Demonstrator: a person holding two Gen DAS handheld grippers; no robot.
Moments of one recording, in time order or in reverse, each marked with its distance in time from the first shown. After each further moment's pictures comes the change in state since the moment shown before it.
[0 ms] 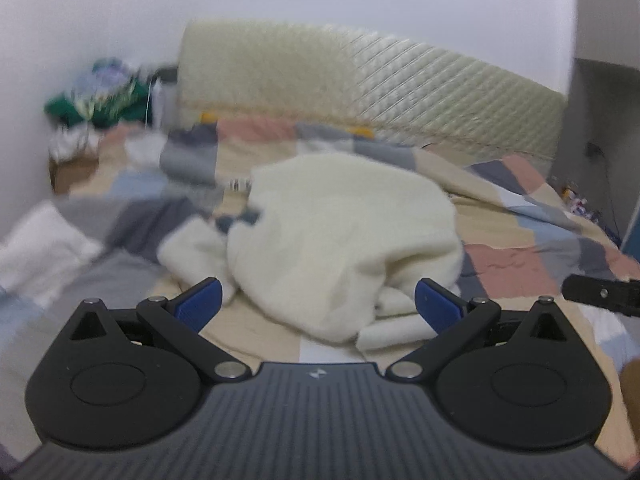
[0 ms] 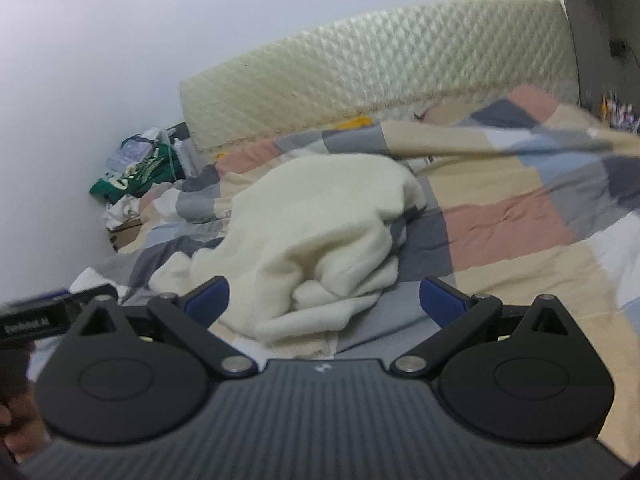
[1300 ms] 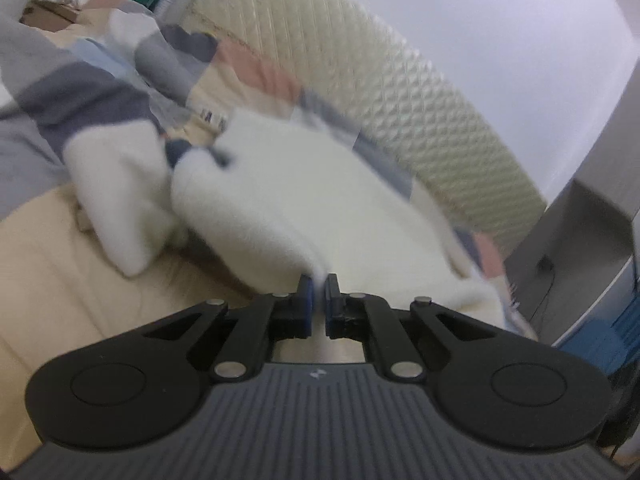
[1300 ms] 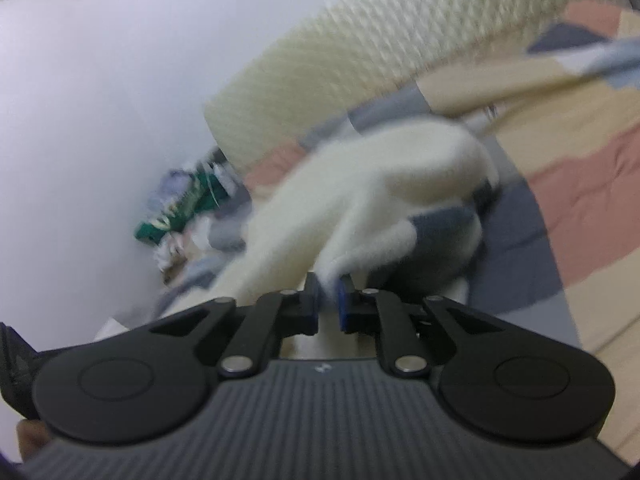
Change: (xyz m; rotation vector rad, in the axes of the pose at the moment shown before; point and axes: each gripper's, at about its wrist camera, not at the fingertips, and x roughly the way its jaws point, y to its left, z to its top) left arm 0.162 0.080 -0.029 -0.448 -0.036 -0.271; right arm 0.160 -0.065 -0.010 0.161 -0.063 0.292
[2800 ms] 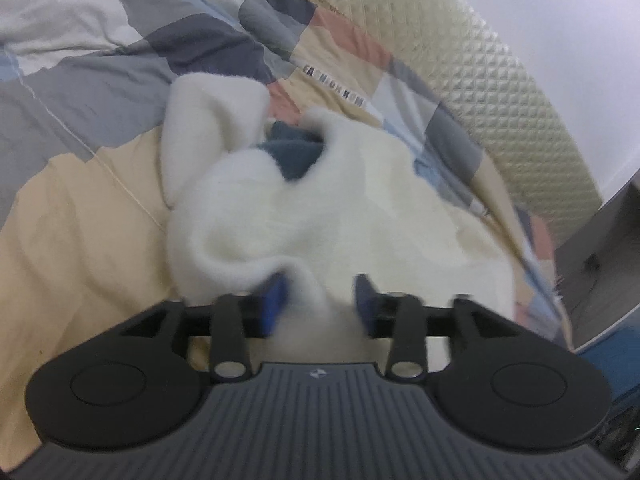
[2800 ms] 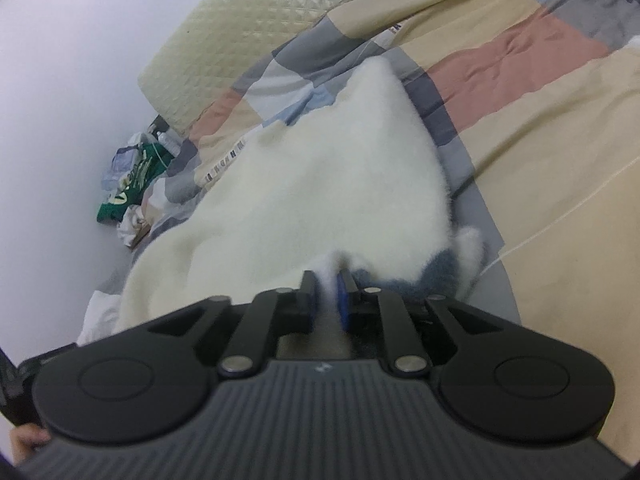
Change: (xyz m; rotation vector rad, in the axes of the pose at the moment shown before) left arm -0.082 0.032 -0.030 -0.113 0.143 0.229; right arm -0.068 -0.004 -0.073 0.189 0.173 -0.166
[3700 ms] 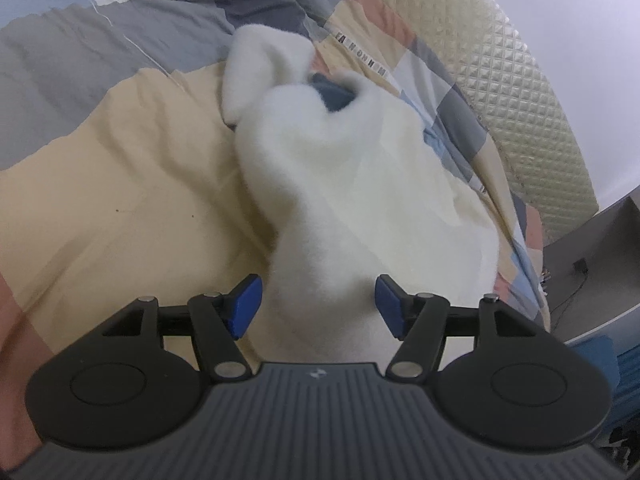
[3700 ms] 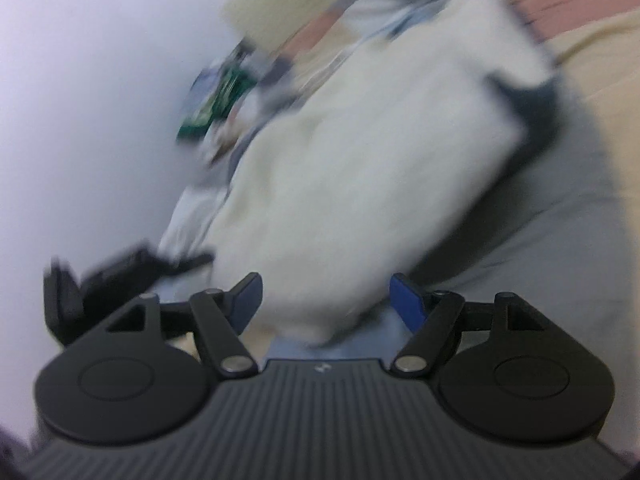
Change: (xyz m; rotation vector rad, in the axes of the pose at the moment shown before) left arm -0.067 0.016 -0.047 -0.114 0.112 0.013; right arm -0.053 0.068 -0.093 -0.113 0.231 0.216
